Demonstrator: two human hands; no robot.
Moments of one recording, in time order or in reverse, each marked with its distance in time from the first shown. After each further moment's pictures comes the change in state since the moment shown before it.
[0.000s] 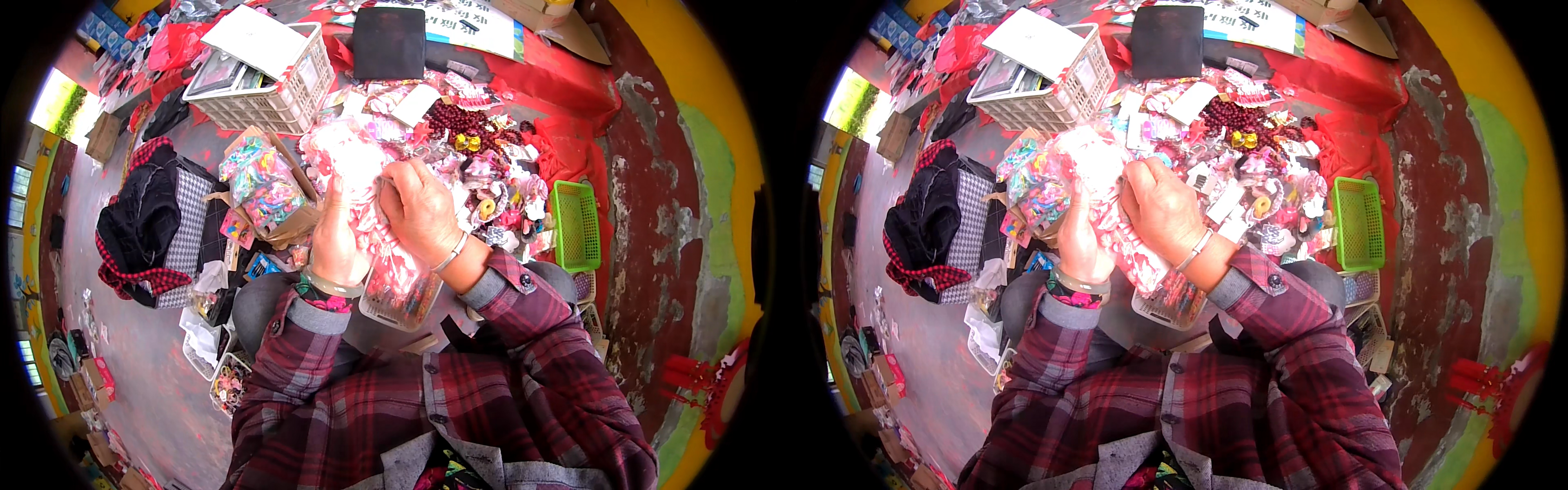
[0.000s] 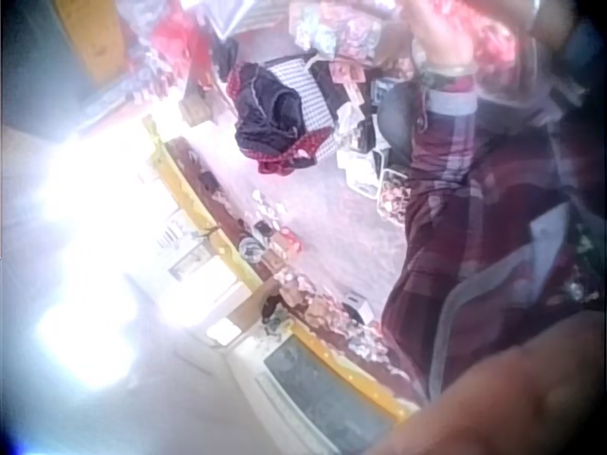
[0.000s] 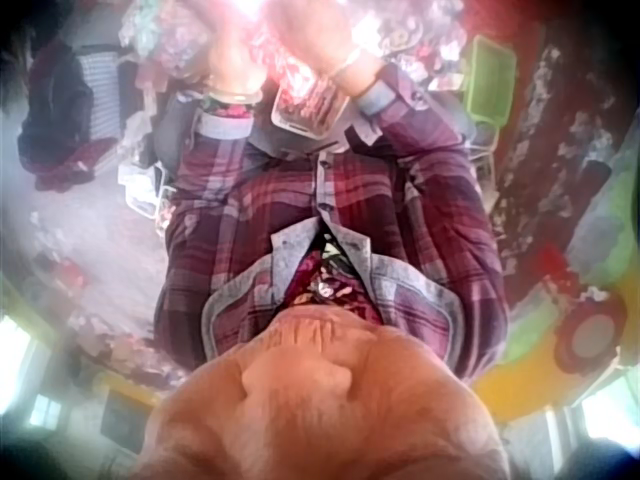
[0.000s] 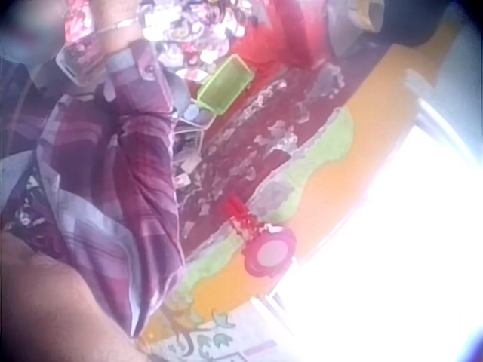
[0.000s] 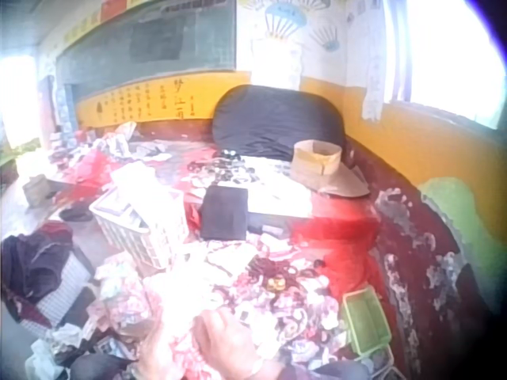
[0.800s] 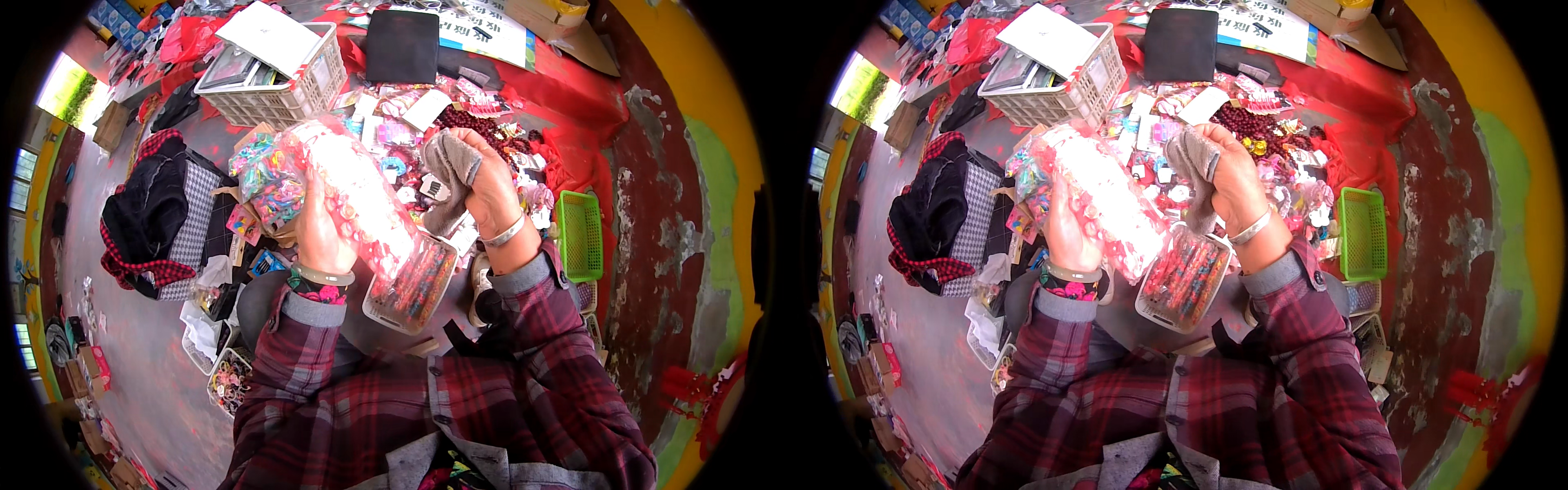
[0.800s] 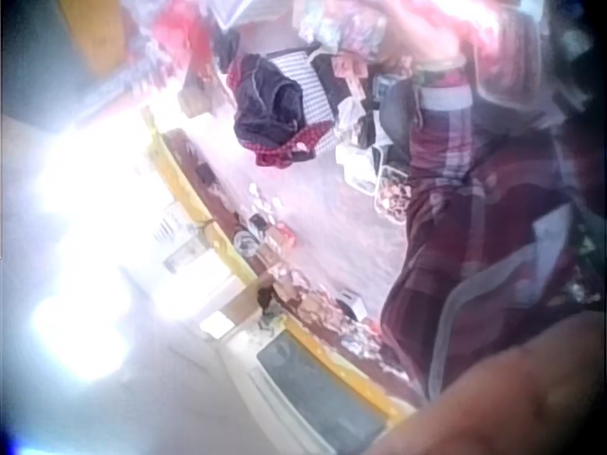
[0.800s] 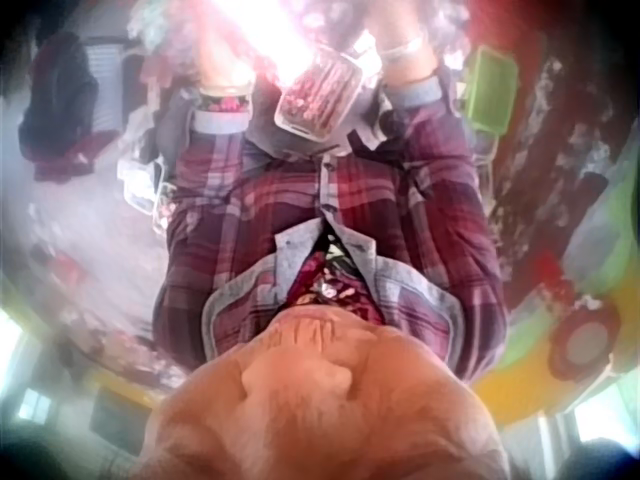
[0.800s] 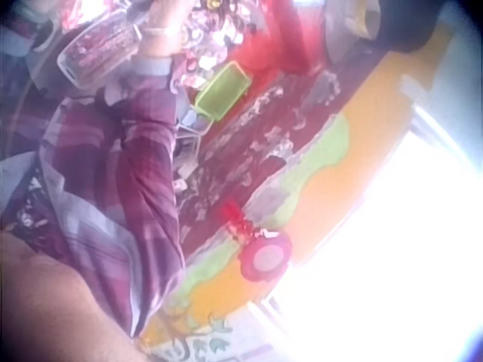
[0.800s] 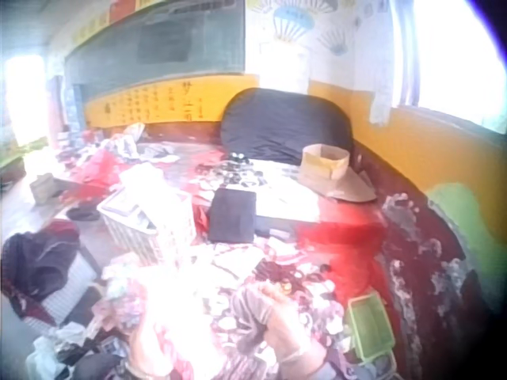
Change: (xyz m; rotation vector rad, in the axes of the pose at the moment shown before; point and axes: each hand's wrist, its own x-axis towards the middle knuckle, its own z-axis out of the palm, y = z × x) left_hand 0.011 0.023 -0.023 -0.136 0.058 0.014; right_hand 0.032 0.048 -0.030 1.281 -0.005 0.863
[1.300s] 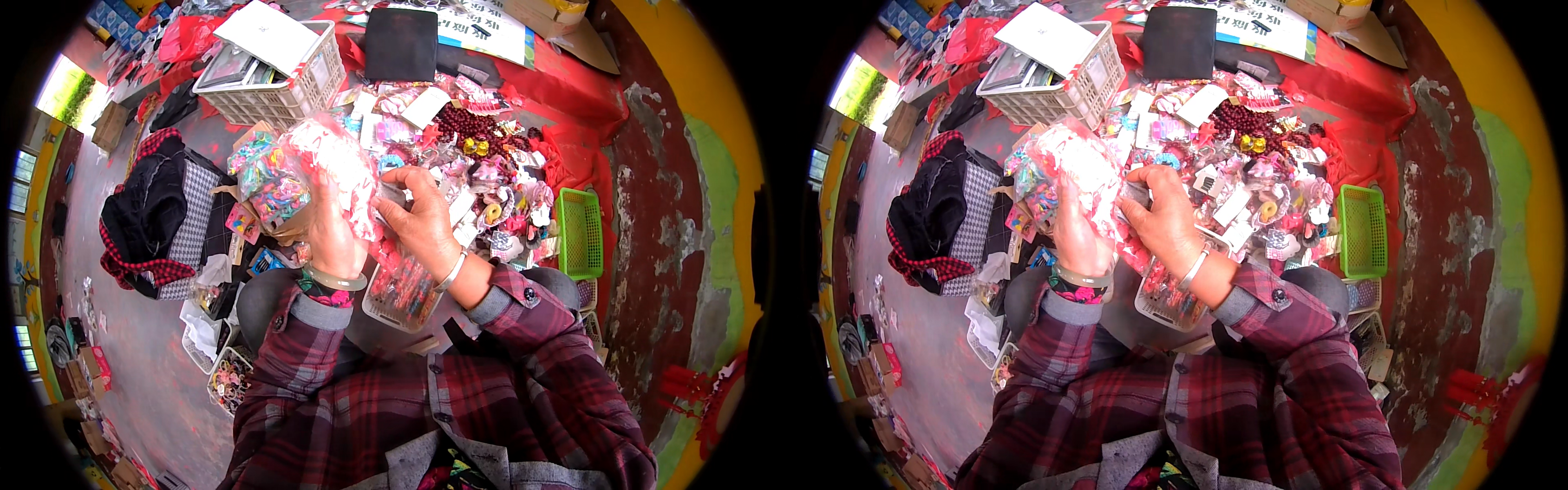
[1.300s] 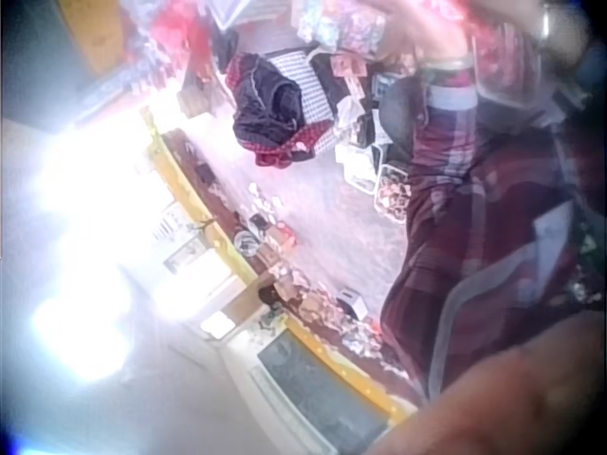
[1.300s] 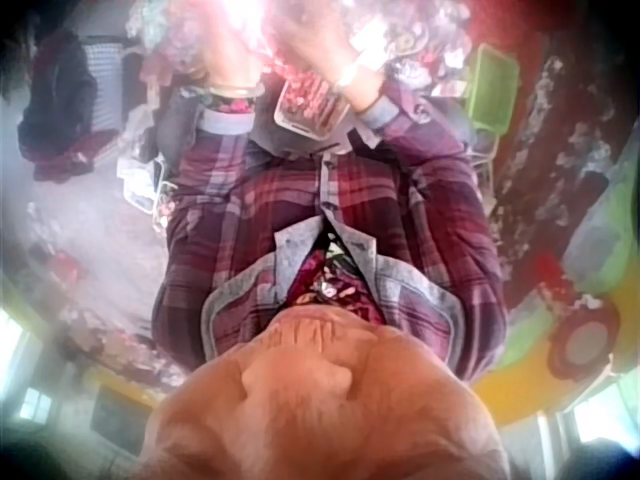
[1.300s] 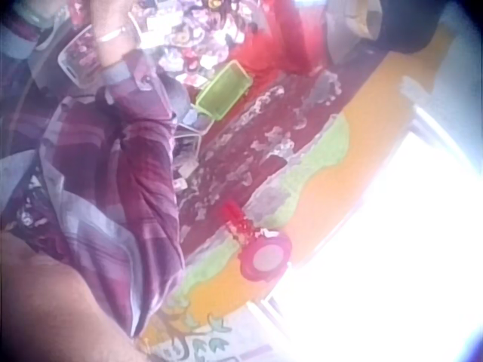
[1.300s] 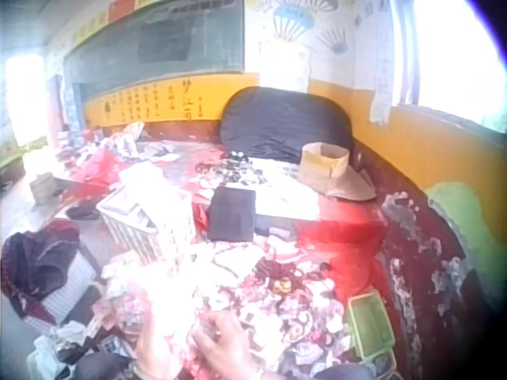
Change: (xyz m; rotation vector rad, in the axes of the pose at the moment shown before) left_hand -0.007 -0.015 0.010 0.259 0.068 0.220; right_hand -0.041 0.059 0.042 -0.962 -0.001 -0.474
